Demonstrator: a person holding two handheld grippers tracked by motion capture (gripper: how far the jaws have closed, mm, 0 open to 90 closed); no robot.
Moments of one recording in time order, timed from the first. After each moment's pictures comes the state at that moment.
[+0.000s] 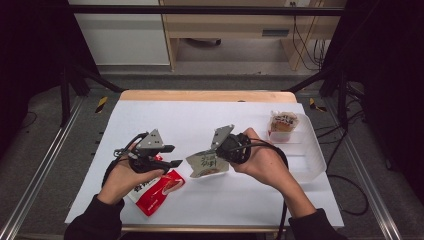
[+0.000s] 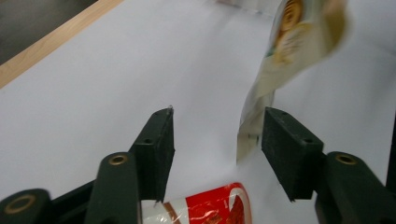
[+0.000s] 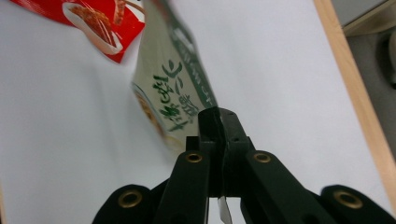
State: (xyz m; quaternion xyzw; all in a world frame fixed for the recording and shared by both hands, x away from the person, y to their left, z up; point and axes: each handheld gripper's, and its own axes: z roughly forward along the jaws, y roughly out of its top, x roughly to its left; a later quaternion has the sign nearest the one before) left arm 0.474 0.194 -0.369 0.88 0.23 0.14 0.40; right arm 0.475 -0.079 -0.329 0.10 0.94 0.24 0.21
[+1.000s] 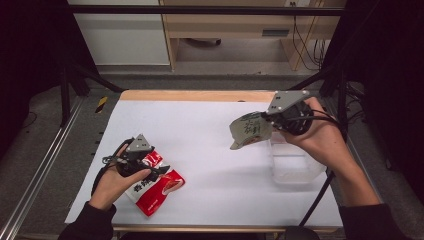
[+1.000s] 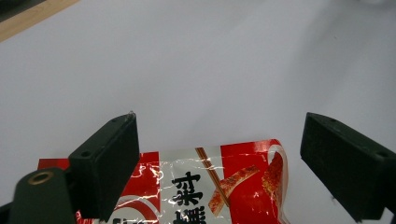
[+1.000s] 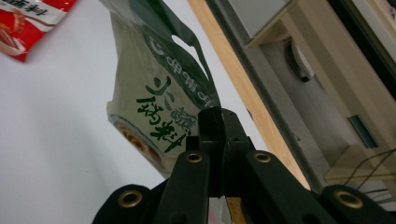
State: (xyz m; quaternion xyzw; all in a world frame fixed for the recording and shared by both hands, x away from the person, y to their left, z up) left arm 0.475 0.227 -0.394 0.86 0.30 0.15 0.38; right arm 0.485 -0.195 -0.243 0.17 0.89 0.28 0.32
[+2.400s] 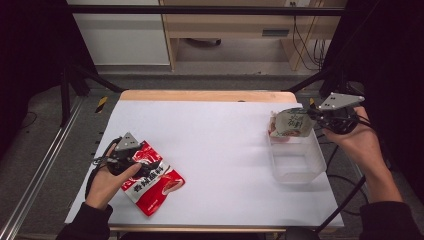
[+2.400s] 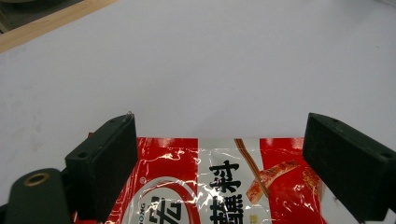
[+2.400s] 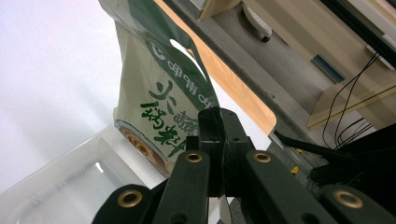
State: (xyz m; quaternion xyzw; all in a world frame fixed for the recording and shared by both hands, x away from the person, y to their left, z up) left arm 0.479 0.252 -0.399 0.84 0.34 0.18 0.39; right arm 0.519 -0.324 -0.300 0.30 0.84 0.29 0.35
